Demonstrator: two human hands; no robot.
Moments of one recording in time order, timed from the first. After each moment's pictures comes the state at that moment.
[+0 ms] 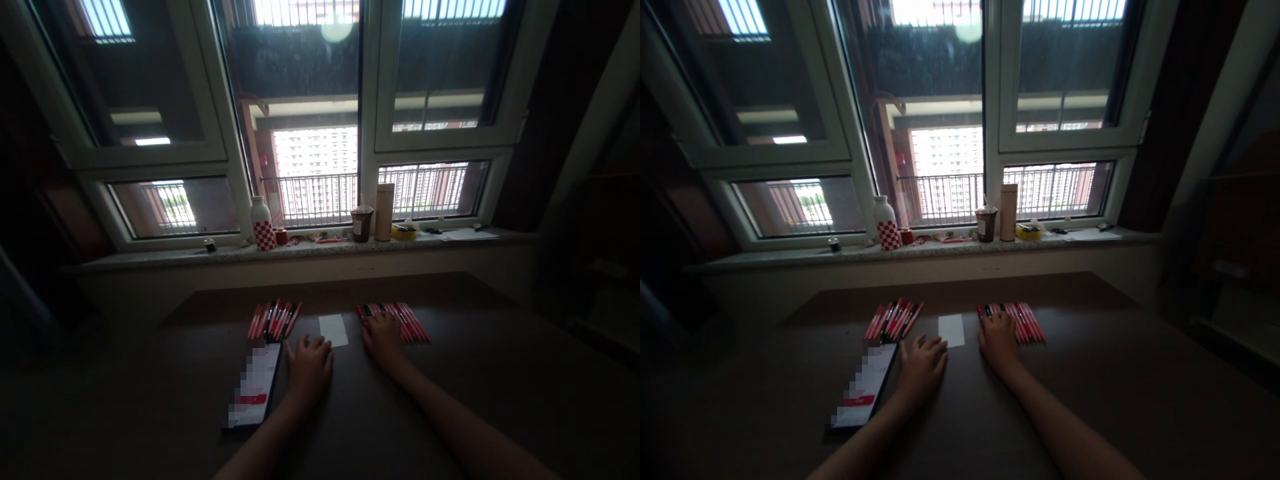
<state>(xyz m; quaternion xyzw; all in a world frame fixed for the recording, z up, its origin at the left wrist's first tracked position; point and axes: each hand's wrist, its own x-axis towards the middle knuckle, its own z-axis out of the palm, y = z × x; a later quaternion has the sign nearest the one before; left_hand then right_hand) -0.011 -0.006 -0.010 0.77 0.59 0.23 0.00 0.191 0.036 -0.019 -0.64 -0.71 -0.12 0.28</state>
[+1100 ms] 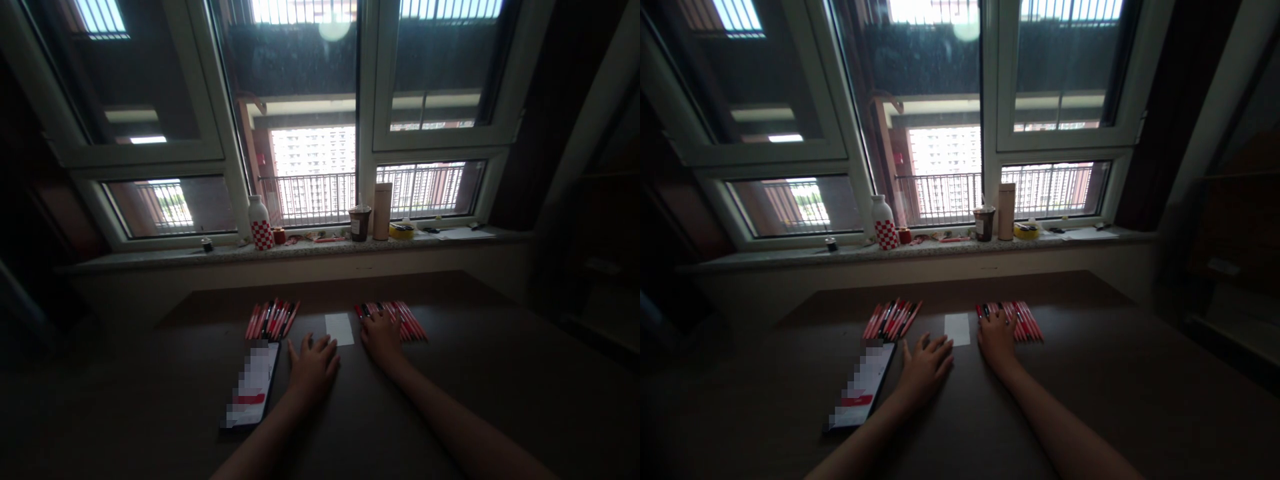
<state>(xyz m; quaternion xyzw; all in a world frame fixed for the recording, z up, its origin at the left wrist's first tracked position) -0.009 -0.005 -0.012 0.81 0.56 0.19 0.03 0.188 0.036 -0.017 -0.64 -0.71 -0.15 0.25</state>
